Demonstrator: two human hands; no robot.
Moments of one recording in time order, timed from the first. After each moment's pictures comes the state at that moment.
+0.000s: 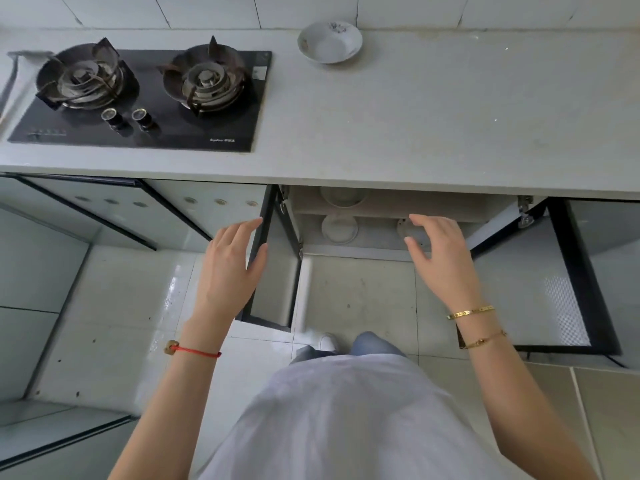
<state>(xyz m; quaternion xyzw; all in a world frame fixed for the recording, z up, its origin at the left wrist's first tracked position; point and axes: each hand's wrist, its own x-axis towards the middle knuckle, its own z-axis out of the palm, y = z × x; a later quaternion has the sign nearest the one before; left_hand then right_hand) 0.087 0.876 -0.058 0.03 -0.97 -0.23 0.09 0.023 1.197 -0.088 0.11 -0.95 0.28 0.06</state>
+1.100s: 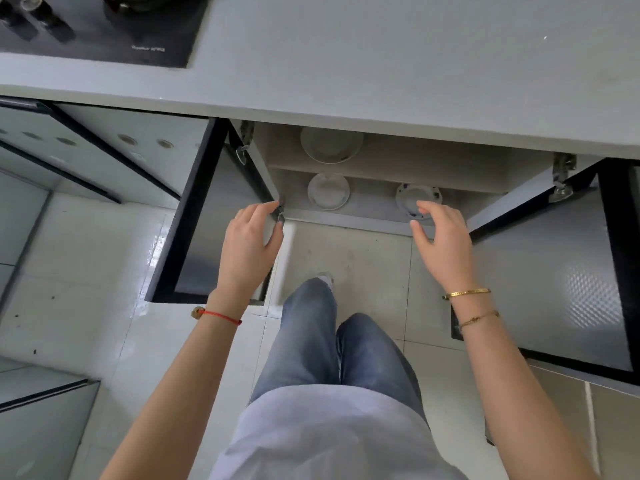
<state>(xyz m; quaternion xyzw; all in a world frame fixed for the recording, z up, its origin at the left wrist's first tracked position) 0.027 0.977 -0.265 0.08 -0.96 -0.25 0.08 -0.043 1.279 -0.287 0.07 -0.95 0.29 0.00</state>
